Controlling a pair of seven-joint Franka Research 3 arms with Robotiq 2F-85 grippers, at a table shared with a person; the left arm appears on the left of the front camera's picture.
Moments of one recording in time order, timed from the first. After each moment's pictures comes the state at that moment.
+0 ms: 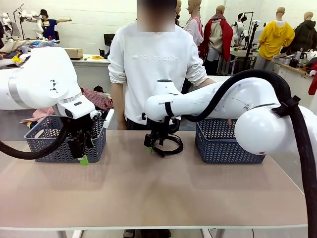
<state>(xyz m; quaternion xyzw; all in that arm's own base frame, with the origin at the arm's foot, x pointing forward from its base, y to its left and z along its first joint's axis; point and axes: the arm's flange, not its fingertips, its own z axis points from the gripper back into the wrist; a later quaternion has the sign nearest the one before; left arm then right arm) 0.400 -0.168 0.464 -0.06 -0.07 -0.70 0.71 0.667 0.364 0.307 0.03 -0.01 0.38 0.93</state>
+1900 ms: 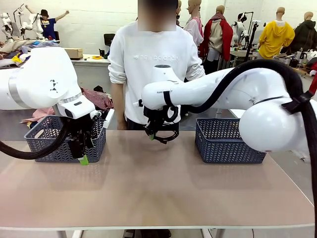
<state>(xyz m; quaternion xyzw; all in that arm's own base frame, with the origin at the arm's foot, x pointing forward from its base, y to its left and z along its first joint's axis) 0.400 -0.168 0.463 -0.06 -0.07 -0.70 0.71 0.656 0.374 0.387 0.02 -0.06 0.39 0.92</state>
